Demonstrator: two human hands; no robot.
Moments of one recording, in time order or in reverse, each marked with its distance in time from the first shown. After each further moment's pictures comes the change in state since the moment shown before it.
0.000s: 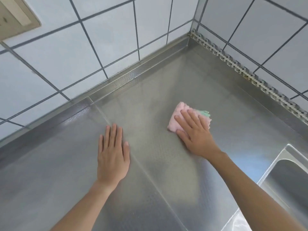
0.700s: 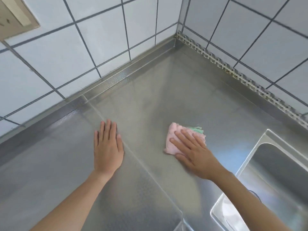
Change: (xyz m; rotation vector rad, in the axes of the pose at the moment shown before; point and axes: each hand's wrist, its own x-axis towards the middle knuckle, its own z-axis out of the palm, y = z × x) left_hand 0.001 0.000 -0.009 -0.103 -0.023 -0.034; right_hand -0.105 -0.010 0.009 -0.065 -0.119 -0.144
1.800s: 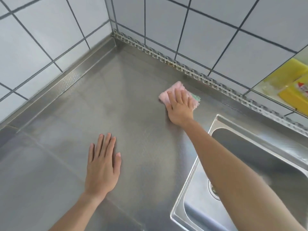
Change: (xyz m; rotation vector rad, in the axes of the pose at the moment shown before) left_hand -0.017 0.115 0.052 0.057 -0.062 0.403; right_hand 0.058 0.167 -0.050 0.202 0.134 0.706
